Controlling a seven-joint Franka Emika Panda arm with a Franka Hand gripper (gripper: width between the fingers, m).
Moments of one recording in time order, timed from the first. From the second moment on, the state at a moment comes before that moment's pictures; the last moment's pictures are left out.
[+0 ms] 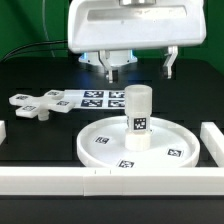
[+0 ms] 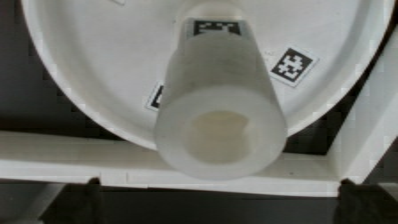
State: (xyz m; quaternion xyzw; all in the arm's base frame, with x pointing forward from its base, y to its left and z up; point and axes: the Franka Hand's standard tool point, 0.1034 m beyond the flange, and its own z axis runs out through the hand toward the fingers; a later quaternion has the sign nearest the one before) arm 0.562 0.018 0.116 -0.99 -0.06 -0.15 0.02
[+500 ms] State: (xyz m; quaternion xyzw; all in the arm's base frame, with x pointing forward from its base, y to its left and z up) arm 0.556 0.026 0.108 -0.99 -0.07 -0.09 0.04
